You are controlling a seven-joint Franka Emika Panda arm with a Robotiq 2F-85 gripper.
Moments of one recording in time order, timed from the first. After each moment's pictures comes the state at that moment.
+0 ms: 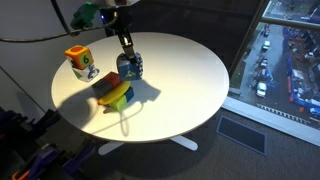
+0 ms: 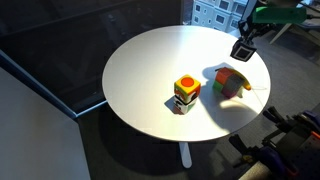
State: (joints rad) arm -0.04 0.16 -0.23 -2.31 -0.08 2.61 0.57
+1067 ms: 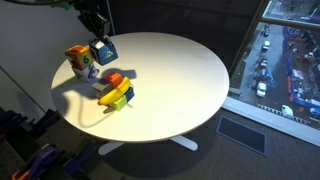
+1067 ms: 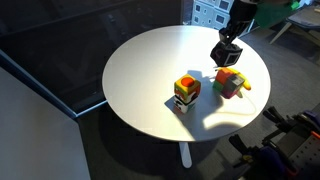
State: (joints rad) arm -0.01 0.05 -0.02 -2.36 -0.06 2.55 0.02
